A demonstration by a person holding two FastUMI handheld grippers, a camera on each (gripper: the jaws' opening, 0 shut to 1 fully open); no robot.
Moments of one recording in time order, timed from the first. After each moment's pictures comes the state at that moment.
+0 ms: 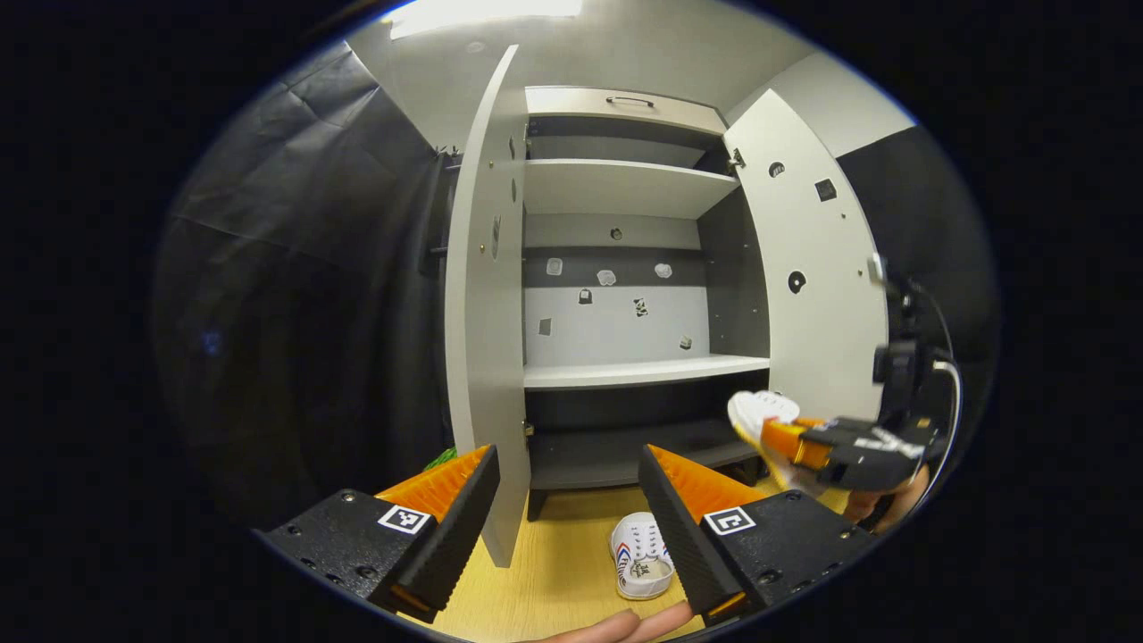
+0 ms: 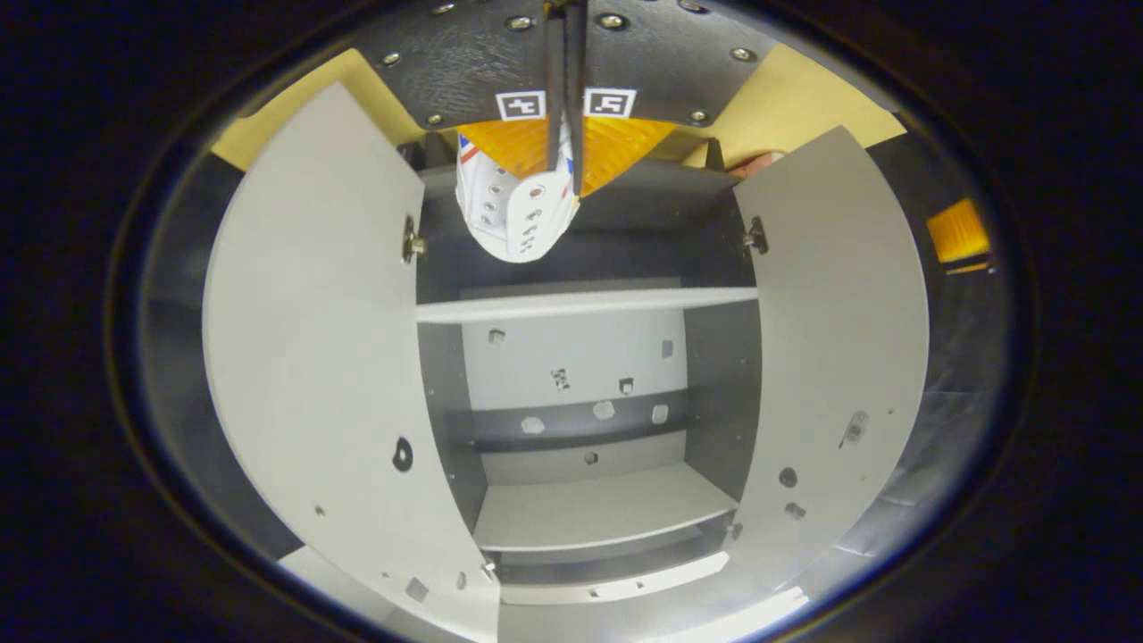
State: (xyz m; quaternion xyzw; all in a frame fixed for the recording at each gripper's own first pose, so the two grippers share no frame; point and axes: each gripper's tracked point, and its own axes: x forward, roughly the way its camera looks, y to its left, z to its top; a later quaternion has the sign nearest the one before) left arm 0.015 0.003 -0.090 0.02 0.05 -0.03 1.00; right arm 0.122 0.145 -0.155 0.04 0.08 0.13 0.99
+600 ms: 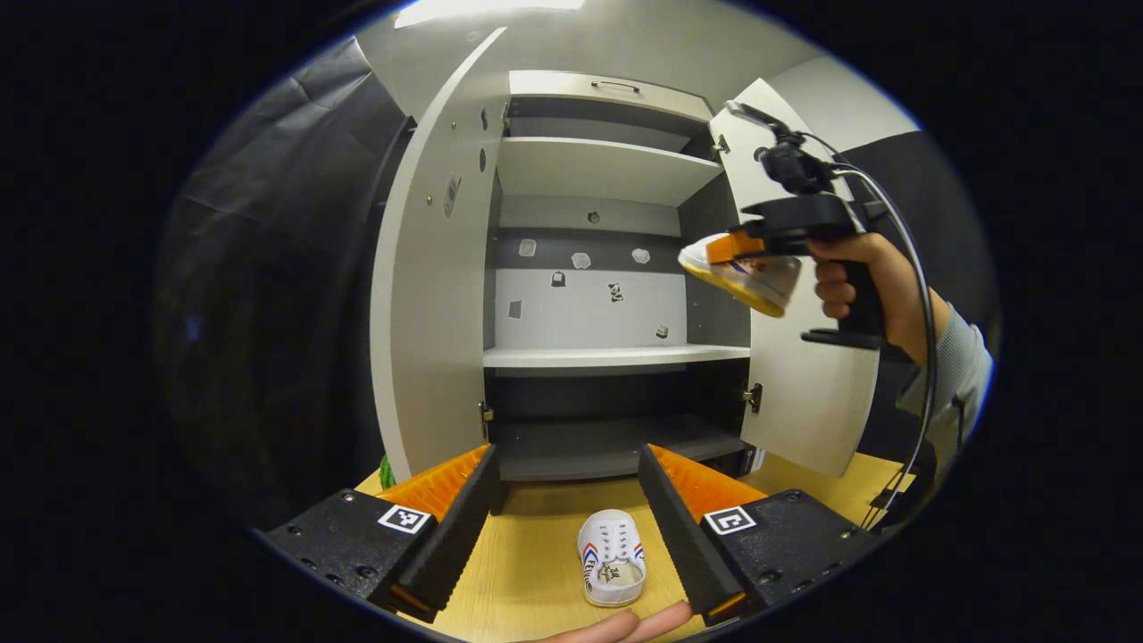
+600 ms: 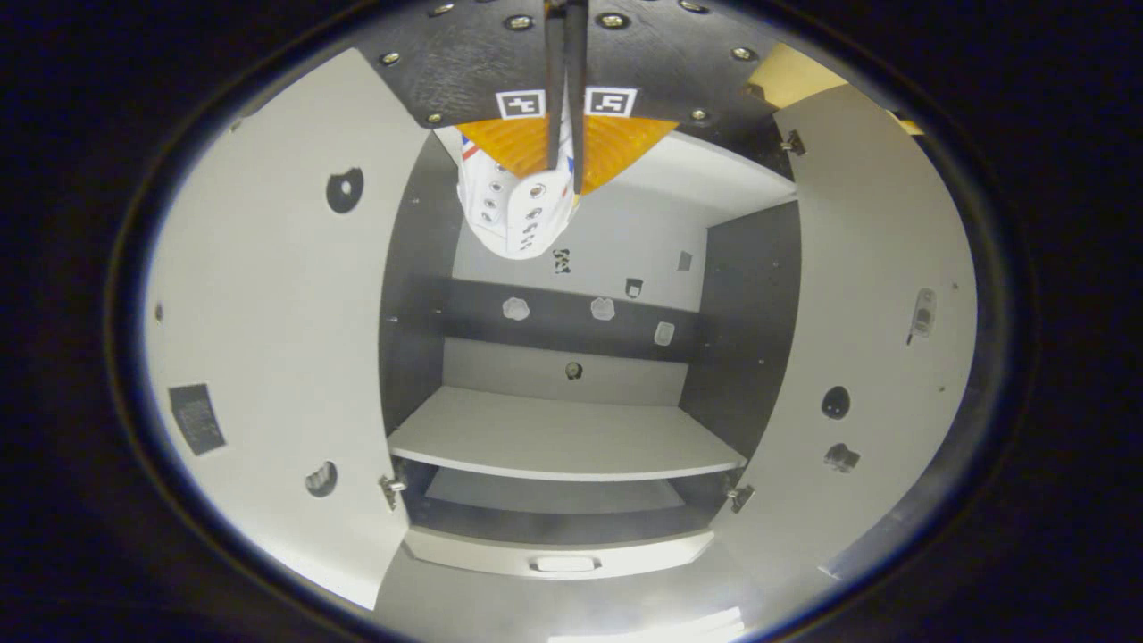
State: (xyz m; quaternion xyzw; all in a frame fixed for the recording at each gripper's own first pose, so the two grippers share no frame) left arm 0.040 -0.033 -0.128 -0.01 0.06 -0.07 1.00; right arm 0.270 0.178 0.004 -0.06 0.03 0.16 0.98
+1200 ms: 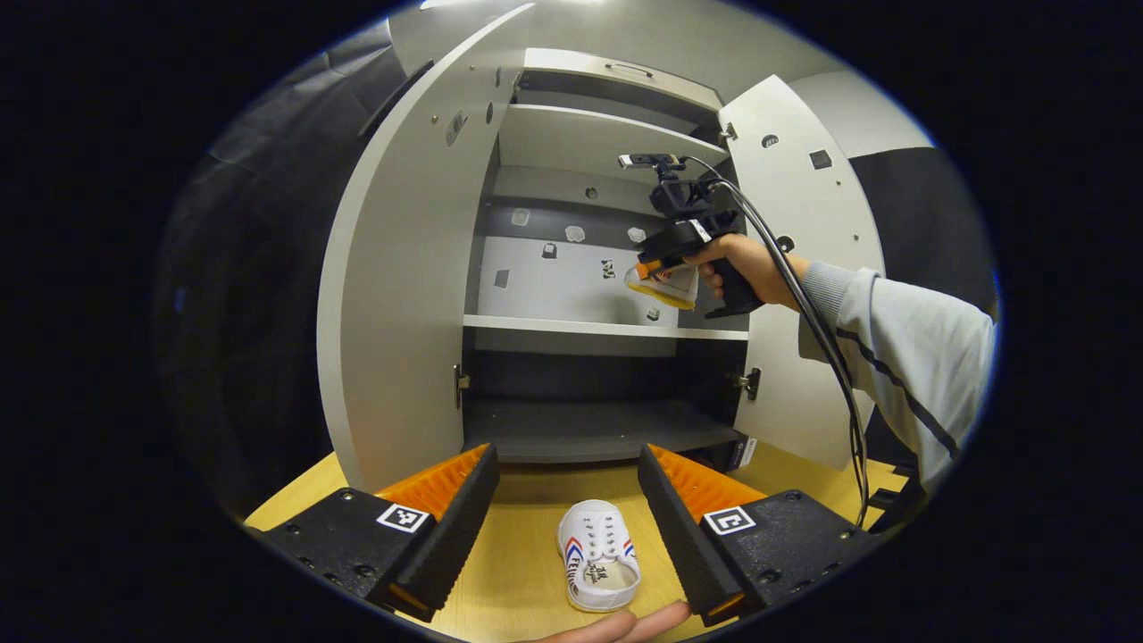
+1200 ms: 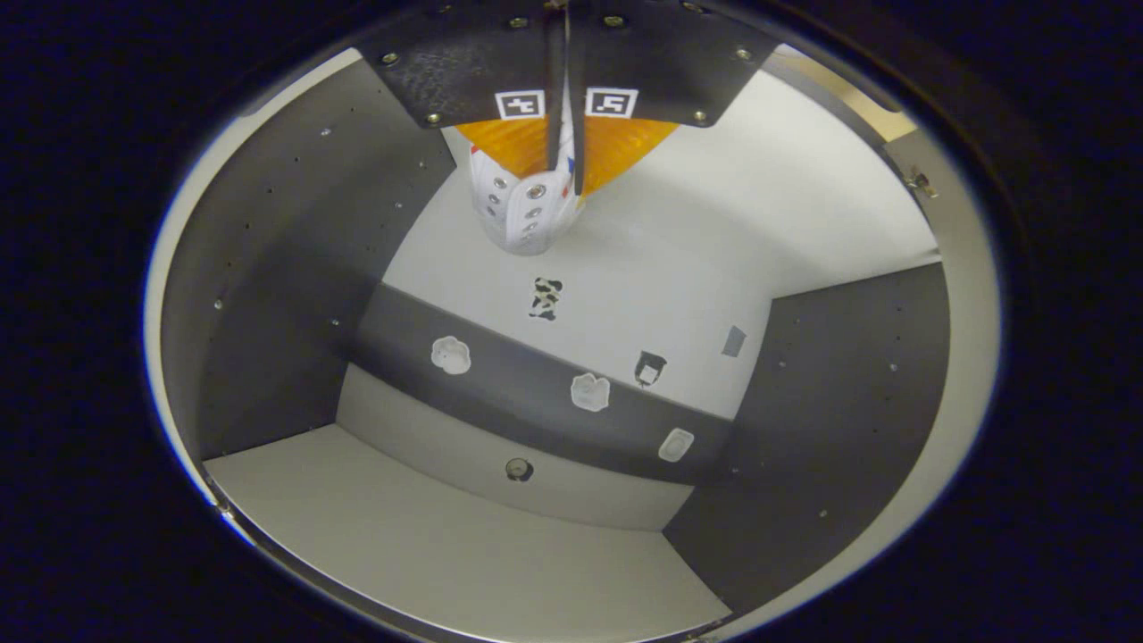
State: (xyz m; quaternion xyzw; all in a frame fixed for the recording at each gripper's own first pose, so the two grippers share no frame) left arm 0.065 -0.030 -0.176 -0.03 0.07 -0.08 0.99; right arm 0.439 0.239 -0.086 -0.20 0.10 0.13 0.97
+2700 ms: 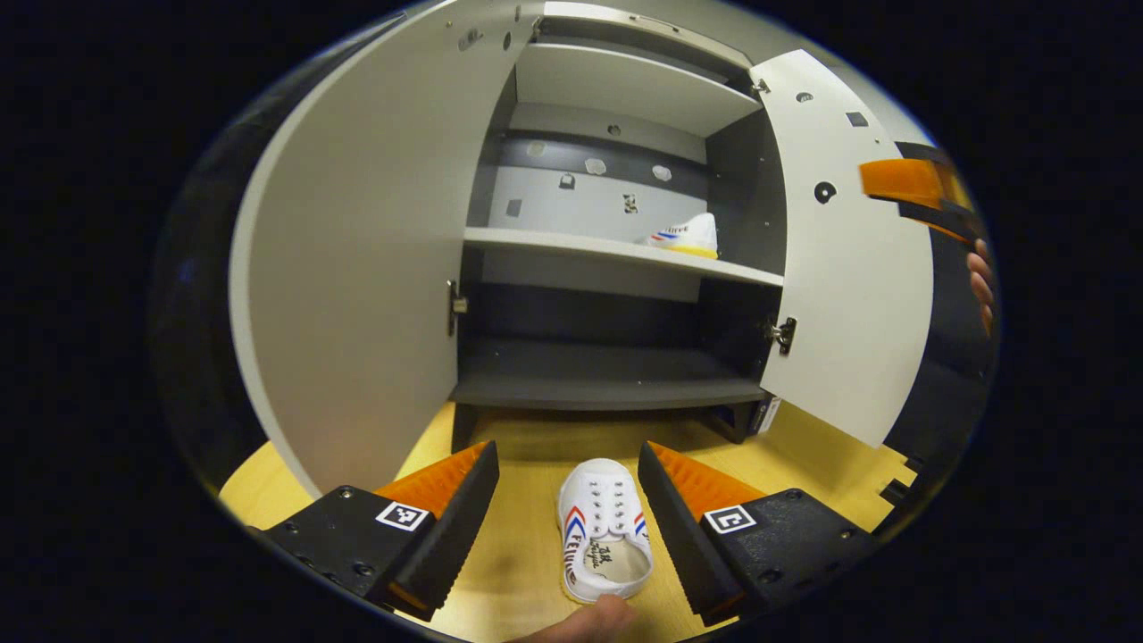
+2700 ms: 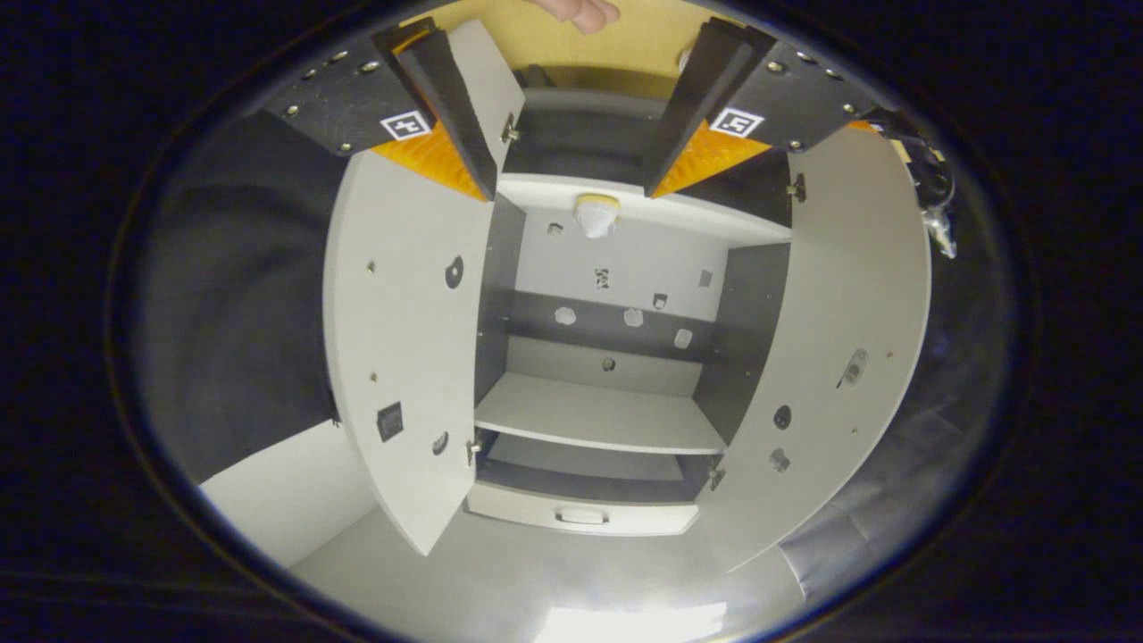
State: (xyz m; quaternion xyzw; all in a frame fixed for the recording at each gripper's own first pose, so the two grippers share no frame) left arm 0.088 -0.046 -0.259 -0.05 0.18 -0.08 0.98; right arm 0.076 0.091 -0.065 -0.06 -0.02 0.05 1.00
